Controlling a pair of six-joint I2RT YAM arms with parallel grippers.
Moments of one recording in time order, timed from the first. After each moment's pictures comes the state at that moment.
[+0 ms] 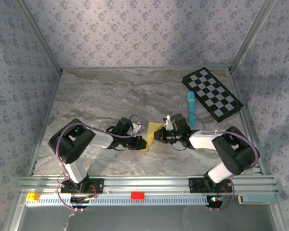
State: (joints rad) left arm -0.73 1.74 0.58 0.32 0.70 -0.68; right arm 0.58 1.54 0.51 0.30 -0.56 0.84
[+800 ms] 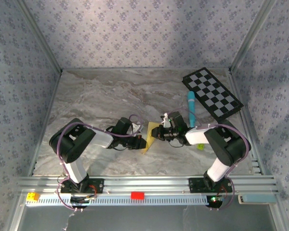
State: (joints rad) left arm -0.71 1.75 0.58 0.33 0.72 -0.72; right arm 0.57 1.66 0.56 0.38 -0.57 0.85
